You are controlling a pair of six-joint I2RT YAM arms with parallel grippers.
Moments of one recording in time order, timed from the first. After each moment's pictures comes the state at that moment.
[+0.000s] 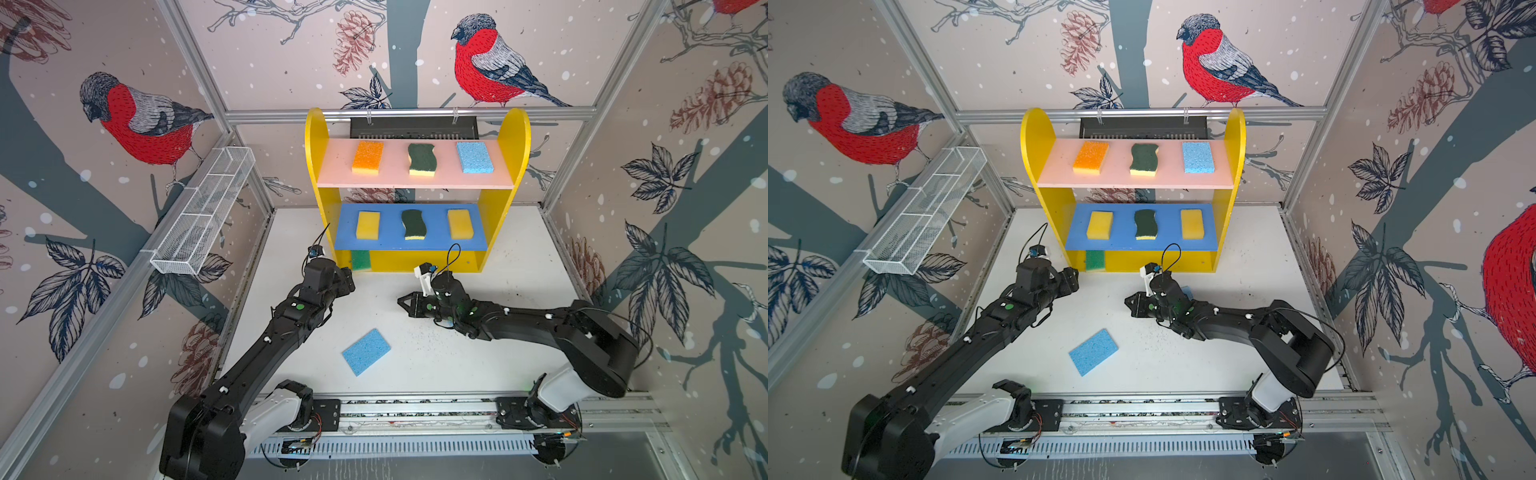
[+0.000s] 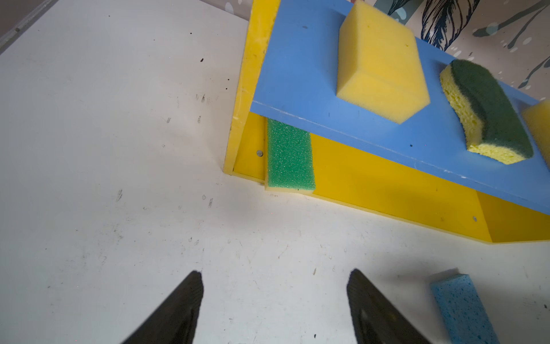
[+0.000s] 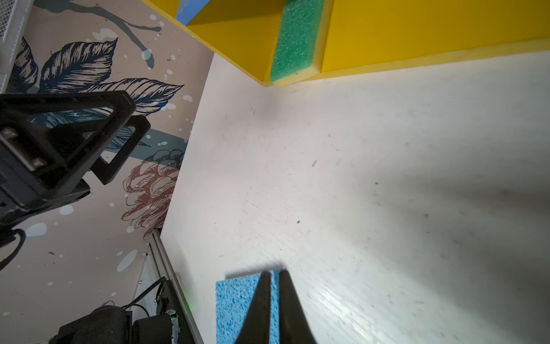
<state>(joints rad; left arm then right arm) -0.33 1.03 0.69 -0.29 -0.16 -0.52 0.92 1.63 0.75 0.39 -0.23 0.82</state>
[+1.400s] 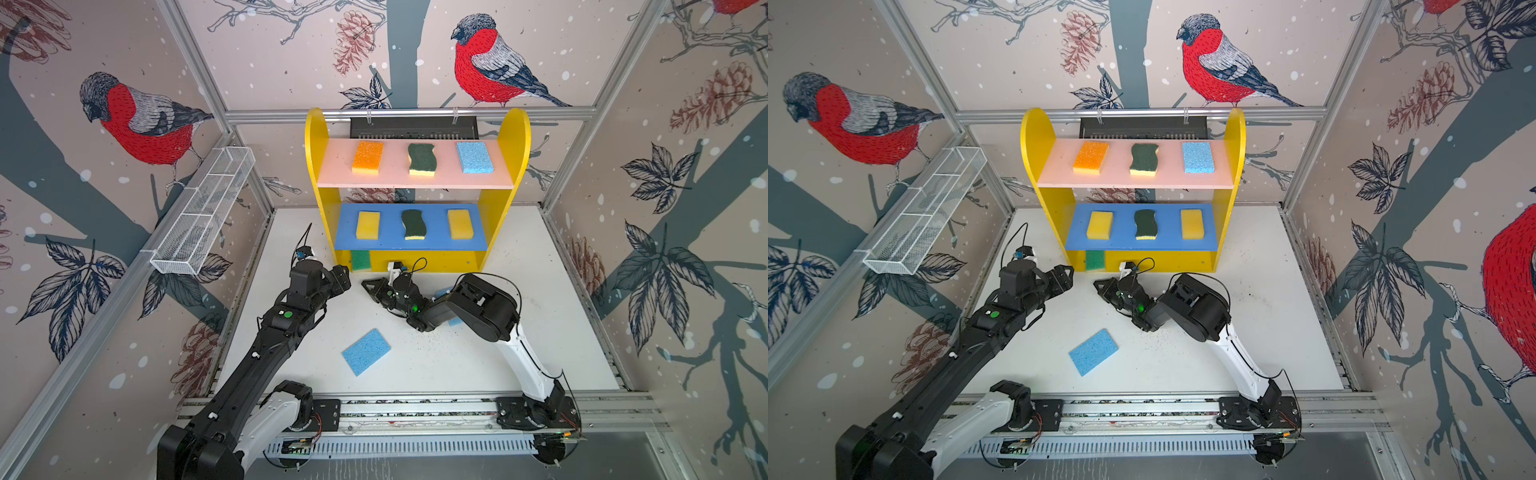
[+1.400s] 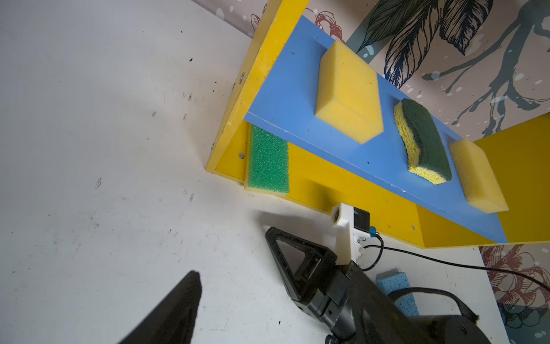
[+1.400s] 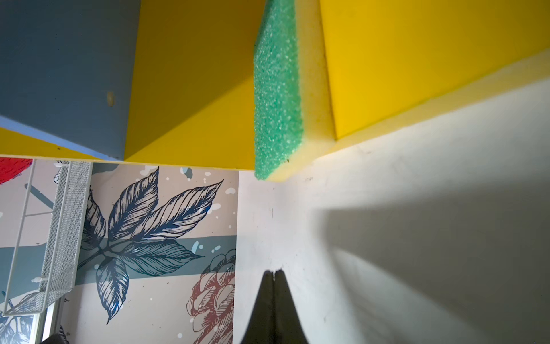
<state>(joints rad) -0.28 0.93 0.69 -0.32 -0.03 -0.62 0.96 2.36 1.17 0.99 -0.08 1.33</state>
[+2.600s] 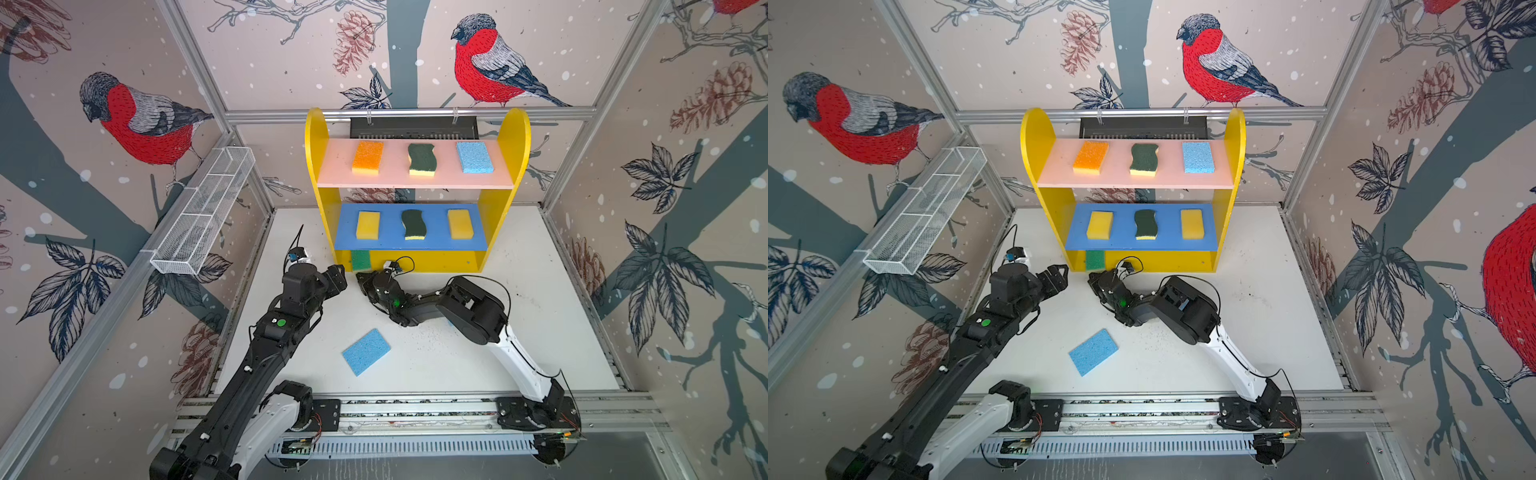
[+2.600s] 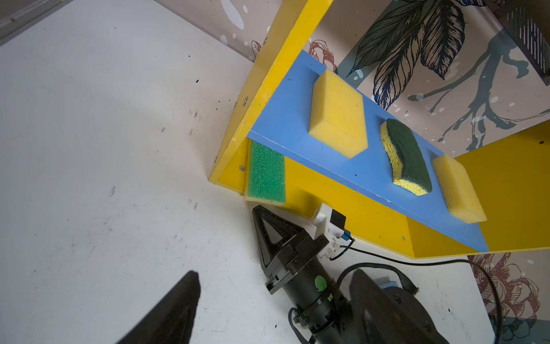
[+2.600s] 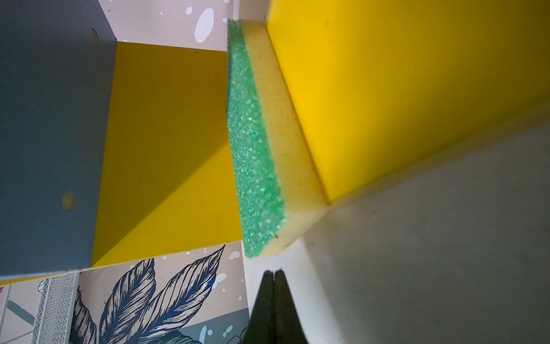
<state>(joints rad) -0.27 0.85 0.69 -0.34 -0.06 -0.63 1.01 2.44 1.40 0.75 0.20 1.53</state>
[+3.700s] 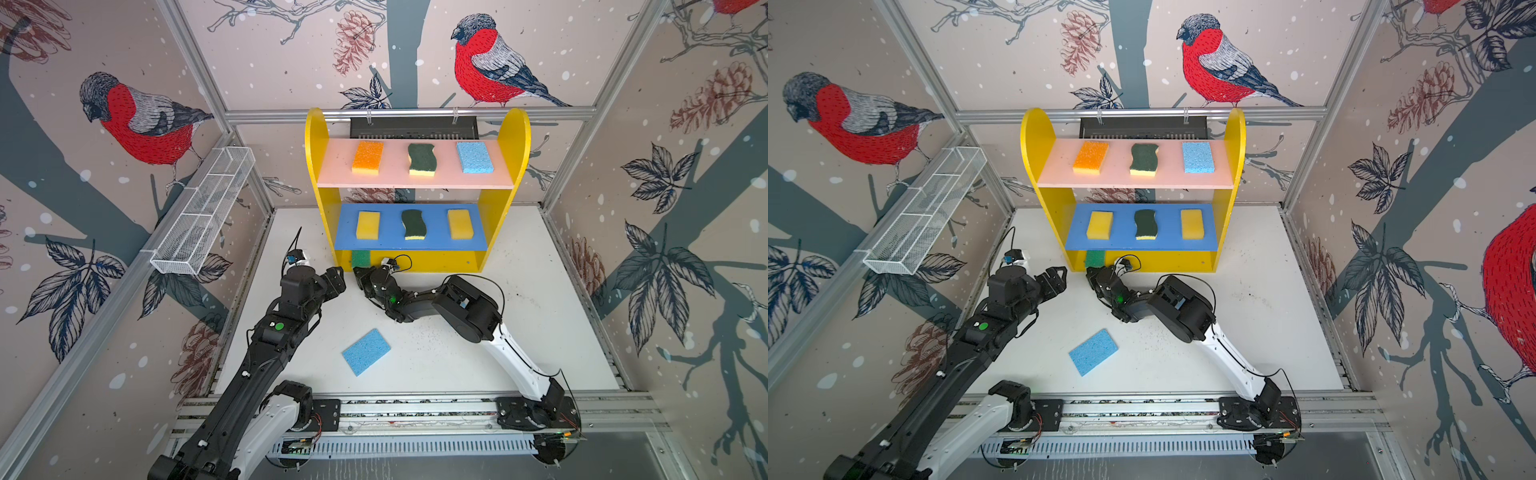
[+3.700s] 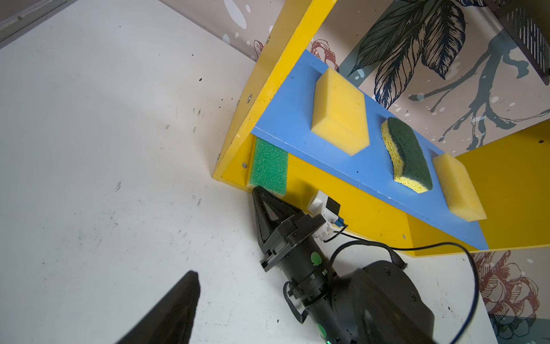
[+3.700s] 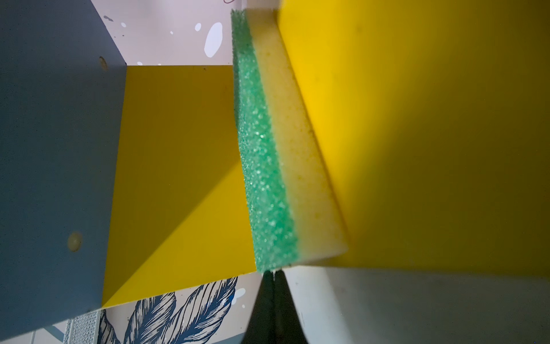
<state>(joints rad) -0.27 0.82 0.68 -0.36 -0.06 -0.63 0.99 2.52 1.51 0.76 0.19 1.59</state>
